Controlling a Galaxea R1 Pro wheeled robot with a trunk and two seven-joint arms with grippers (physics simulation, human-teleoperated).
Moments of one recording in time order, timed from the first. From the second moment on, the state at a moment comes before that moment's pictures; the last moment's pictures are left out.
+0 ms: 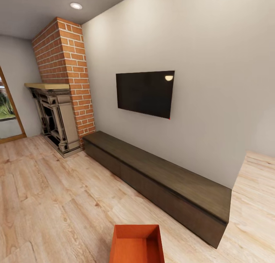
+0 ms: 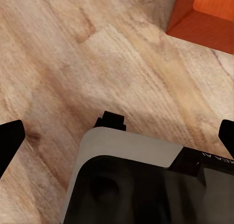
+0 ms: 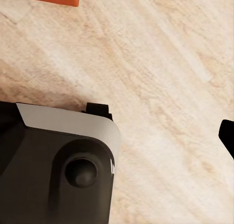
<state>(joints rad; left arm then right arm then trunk) -0.22 0.01 -0.10 -0.01 0.37 -0.07 0.08 -0.14 -0.02 0.65 0.03 -0.50 -0.20 -0.06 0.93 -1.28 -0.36</state>
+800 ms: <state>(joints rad) -0.22 0.02 -0.10 -0.02 0.36 -0.07 0.09 -0.14 -0.02 0.65 0.03 -0.50 -0.20 -0.06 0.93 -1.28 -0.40</state>
